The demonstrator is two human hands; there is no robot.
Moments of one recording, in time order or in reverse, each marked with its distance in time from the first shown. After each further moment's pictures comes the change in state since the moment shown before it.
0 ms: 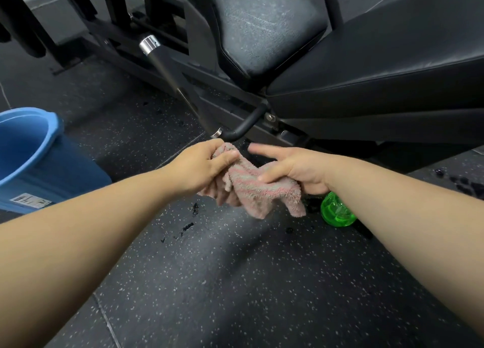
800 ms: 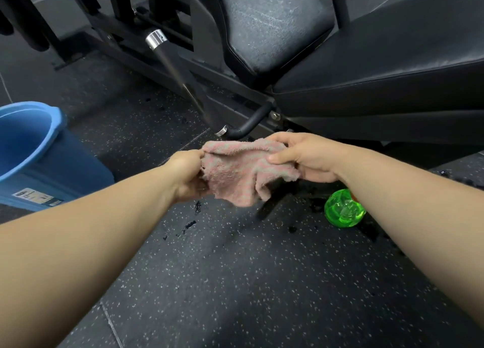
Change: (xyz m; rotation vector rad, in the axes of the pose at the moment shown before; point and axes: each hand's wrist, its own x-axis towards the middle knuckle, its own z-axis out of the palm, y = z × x) left_hand 0.007 -0.022 0.009 -1.018 0.067 -0.697; right_hand 0.004 -0.010 -0.007 0.060 0.118 -0.126
